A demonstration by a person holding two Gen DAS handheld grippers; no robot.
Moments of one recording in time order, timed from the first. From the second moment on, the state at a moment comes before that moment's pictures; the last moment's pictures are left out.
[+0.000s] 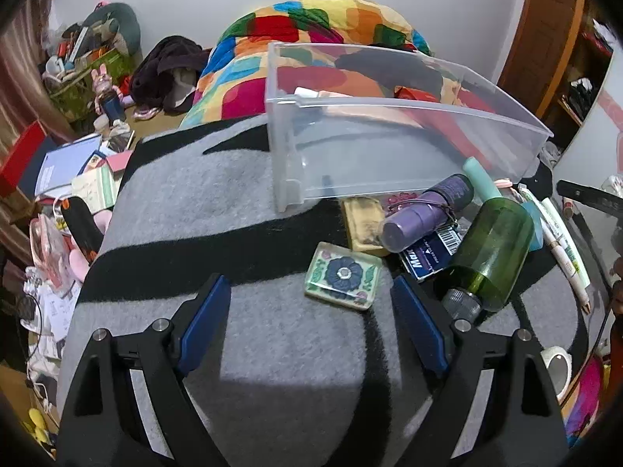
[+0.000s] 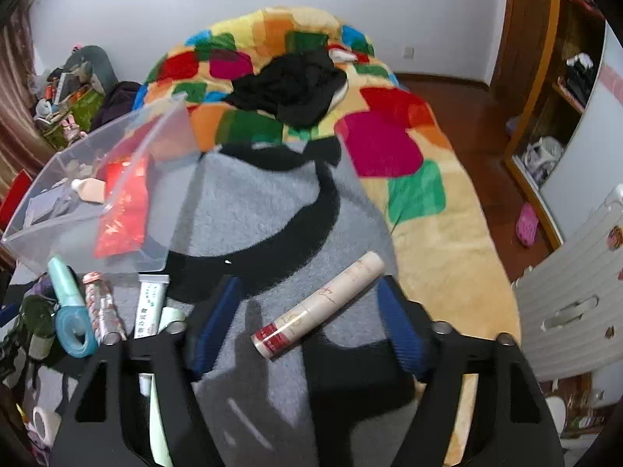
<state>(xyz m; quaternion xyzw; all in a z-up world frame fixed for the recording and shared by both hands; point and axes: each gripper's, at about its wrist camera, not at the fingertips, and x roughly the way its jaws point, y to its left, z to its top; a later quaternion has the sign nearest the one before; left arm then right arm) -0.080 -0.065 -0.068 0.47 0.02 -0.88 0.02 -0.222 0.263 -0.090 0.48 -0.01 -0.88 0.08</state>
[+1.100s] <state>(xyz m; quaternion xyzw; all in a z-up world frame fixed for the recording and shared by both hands) -0.087 -0.071 0.003 0.38 0.05 -0.93 0.00 -0.188 0.205 -0.011 0.37 -0.01 -0.91 0.20</state>
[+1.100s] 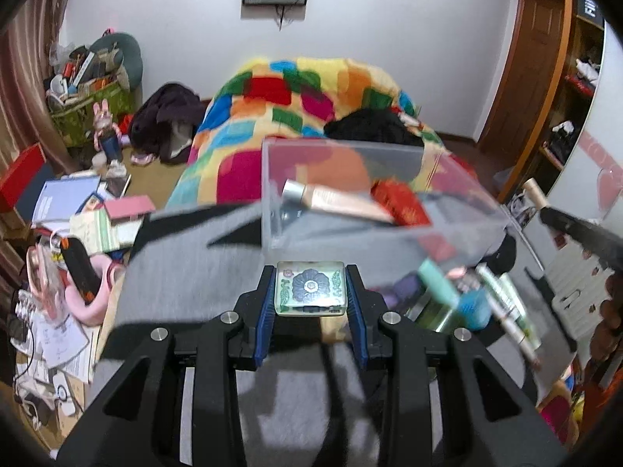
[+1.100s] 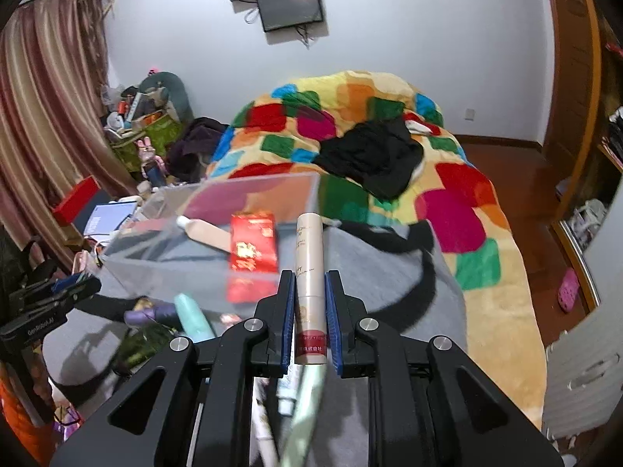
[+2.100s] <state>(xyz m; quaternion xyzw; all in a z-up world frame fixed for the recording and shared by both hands) -0.173 -0.058 -0.012 0.42 0.07 -0.91 -0.02 -0.267 0.112 -0.051 0.44 0.06 -0.85 0.27</state>
